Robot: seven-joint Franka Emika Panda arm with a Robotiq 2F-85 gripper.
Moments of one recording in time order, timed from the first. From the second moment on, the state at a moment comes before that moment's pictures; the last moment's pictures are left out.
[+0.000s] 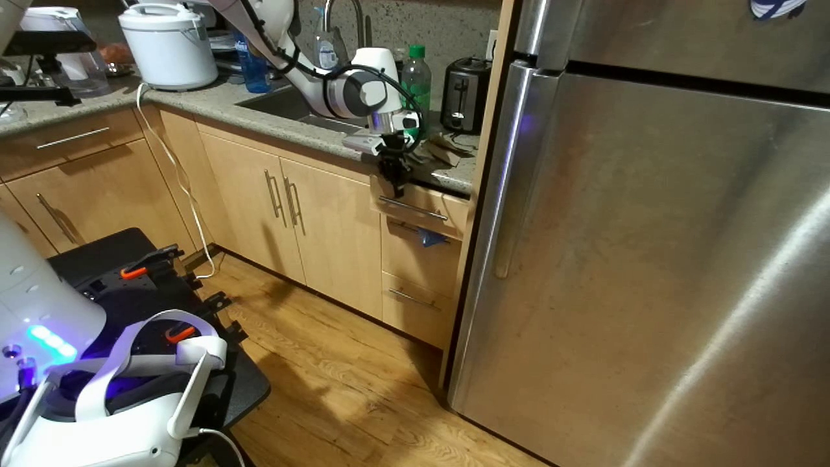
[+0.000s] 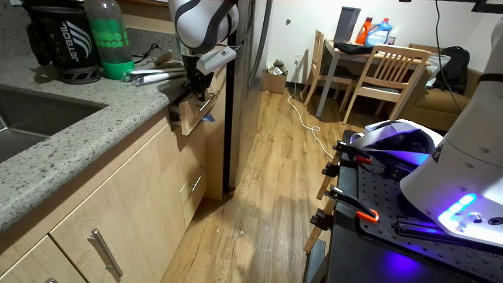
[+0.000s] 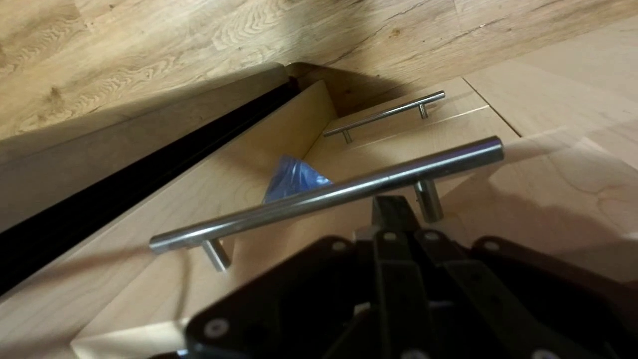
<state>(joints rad) 0.03 0.78 -0.18 -1.61 -0.15 2.45 0.17</state>
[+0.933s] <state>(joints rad) 0.03 0.79 -0.19 -1.60 -0.15 2.45 0.17</state>
